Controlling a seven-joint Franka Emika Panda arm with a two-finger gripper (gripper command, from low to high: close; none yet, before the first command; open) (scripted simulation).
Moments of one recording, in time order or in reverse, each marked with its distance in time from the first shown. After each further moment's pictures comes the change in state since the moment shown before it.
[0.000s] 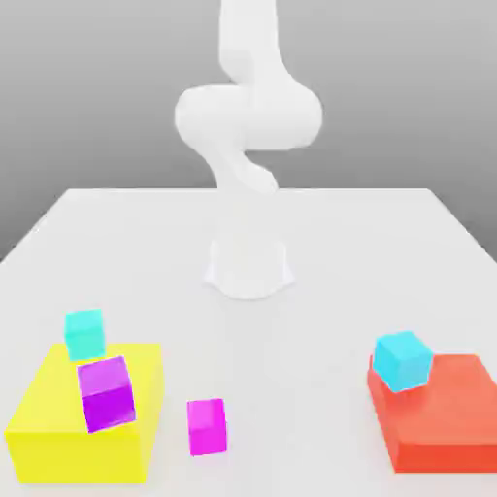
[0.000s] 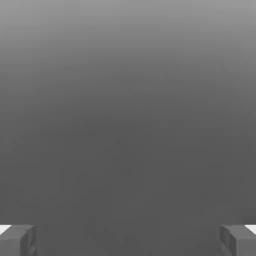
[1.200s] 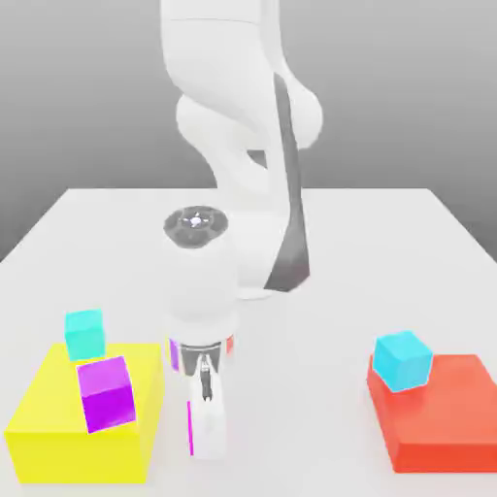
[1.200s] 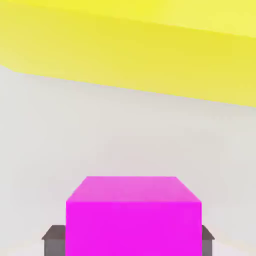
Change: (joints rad) arm -0.141 1.040 0.016 -0.318 -0.076 0.634 1.217
